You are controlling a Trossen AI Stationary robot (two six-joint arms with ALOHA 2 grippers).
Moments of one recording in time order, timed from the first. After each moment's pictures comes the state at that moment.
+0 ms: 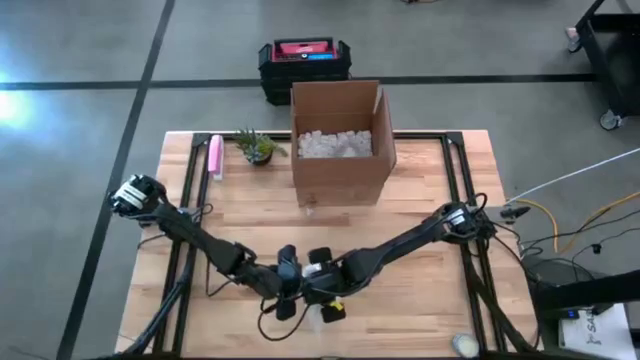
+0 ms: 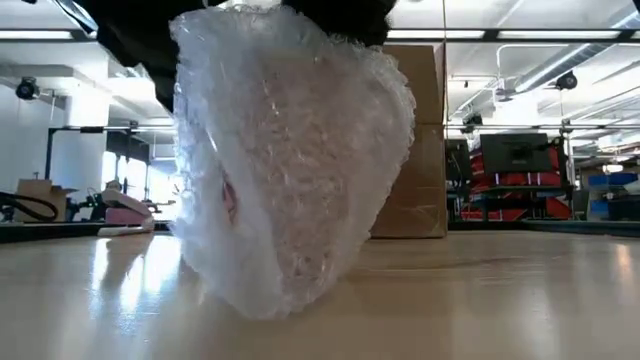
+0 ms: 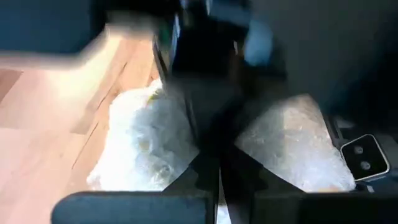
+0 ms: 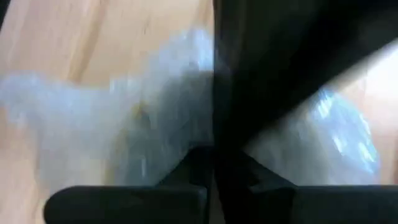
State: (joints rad) left arm -0.55 1.65 0.89 0.11 -0.35 -0.54; right arm 0.39 2.25 1.93 -0.88 0.13 0.09
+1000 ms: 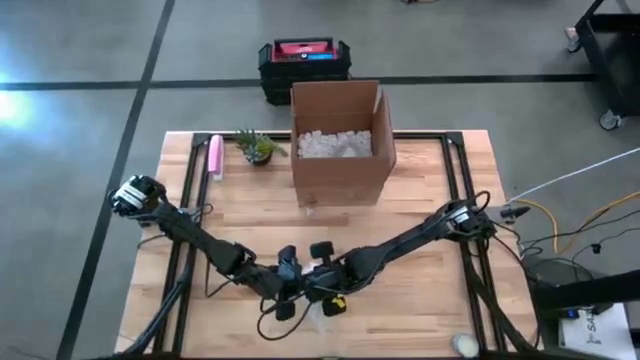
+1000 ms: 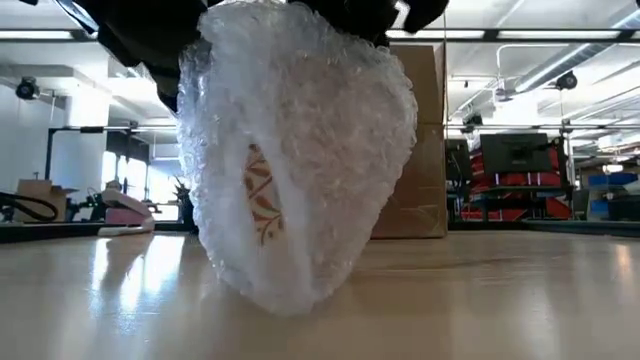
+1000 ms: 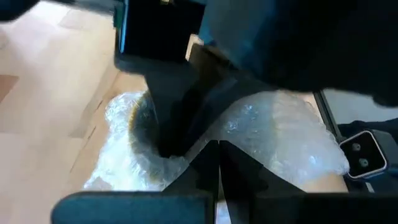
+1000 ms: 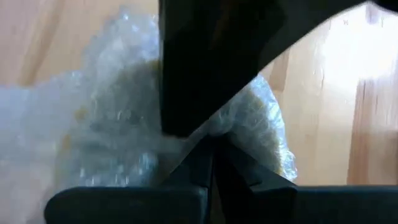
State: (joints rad) left arm -0.55 1.62 0.88 0.13 -0.35 -0.52; right arm 0.39 2.22 1.85 -0.84 0.21 0.07
